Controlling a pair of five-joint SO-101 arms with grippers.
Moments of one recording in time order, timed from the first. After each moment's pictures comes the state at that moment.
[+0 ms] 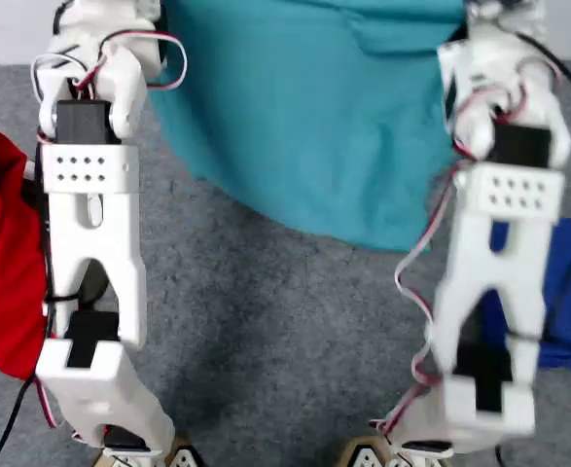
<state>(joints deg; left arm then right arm) -2.5 17.1 -39.1 40.1 1.5 4.2 6.9 -30.5 47.6 22.7</state>
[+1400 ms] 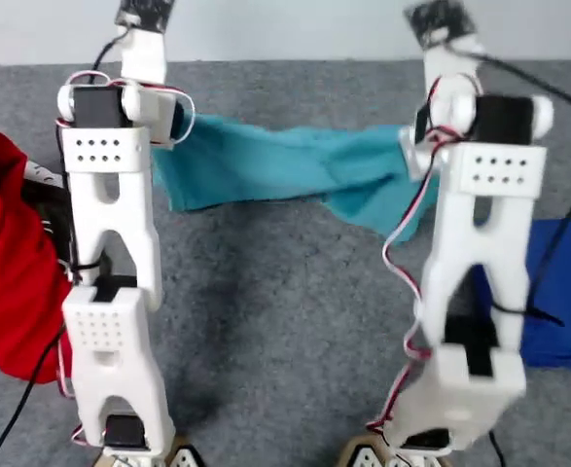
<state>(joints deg) -1.4 33.7 -62.0 99.4 -5.0 0.6 6.2 -34.5 100.6 21.7</state>
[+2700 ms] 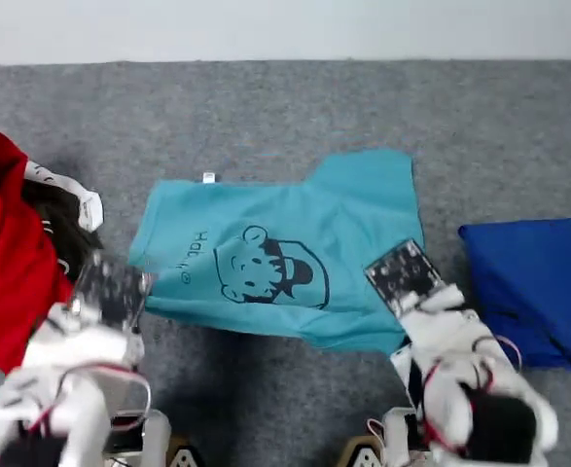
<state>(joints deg) -6.6 -82.6 37.0 99.5 -22.5 1.0 -78.2 40.4 100.6 37.1</state>
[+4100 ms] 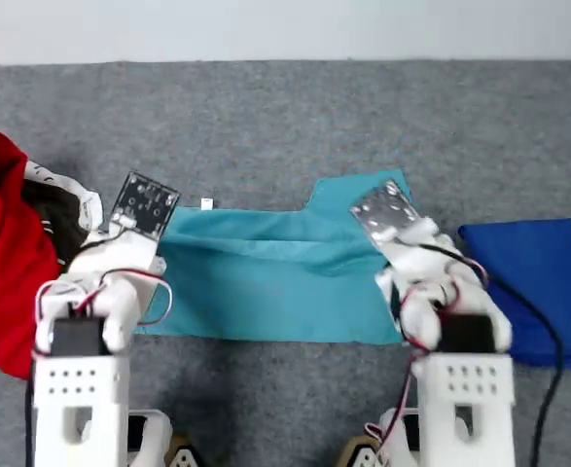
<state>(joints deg) -6.0 -54.8 56.4 56.7 -22.5 -3.0 -54.5 53.2 56.2 37.1</state>
